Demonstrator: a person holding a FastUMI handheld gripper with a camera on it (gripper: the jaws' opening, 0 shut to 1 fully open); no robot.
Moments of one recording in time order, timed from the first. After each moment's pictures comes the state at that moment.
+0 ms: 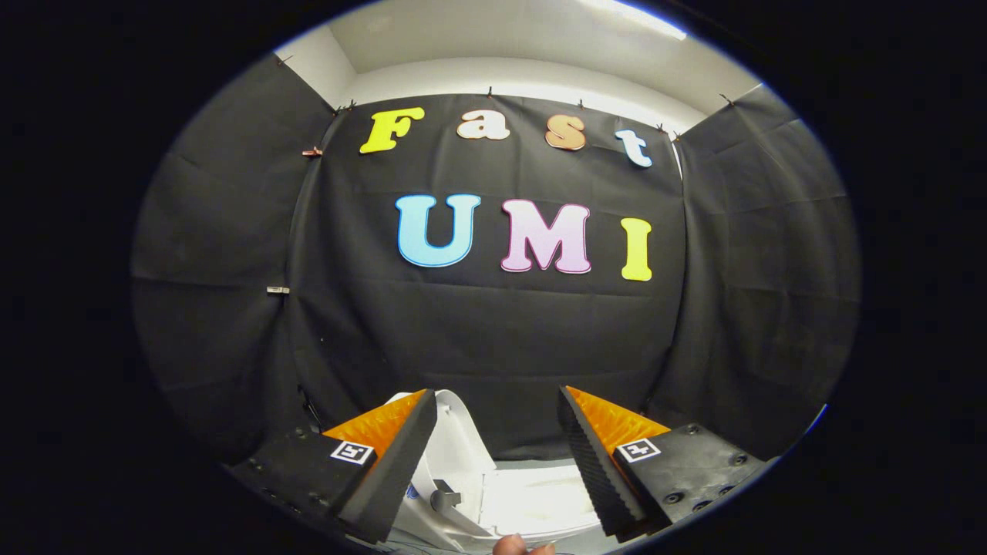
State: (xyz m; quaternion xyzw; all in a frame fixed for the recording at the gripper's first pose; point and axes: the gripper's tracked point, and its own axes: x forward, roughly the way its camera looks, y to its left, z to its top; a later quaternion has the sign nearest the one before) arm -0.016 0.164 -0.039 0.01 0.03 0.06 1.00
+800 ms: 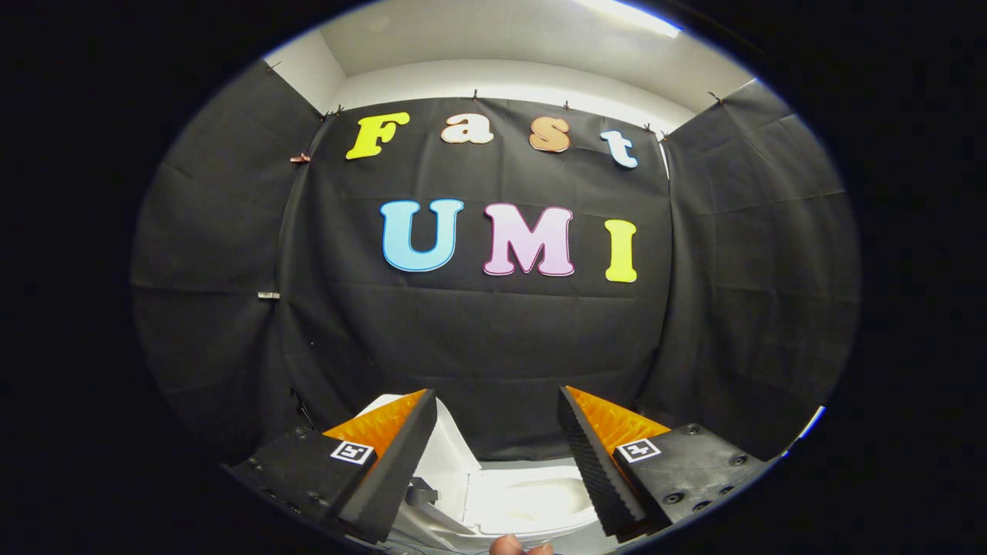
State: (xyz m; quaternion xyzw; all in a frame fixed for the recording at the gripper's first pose) arm -0.016 0.127 -0.034 0.02 0.03 0.04 1.00
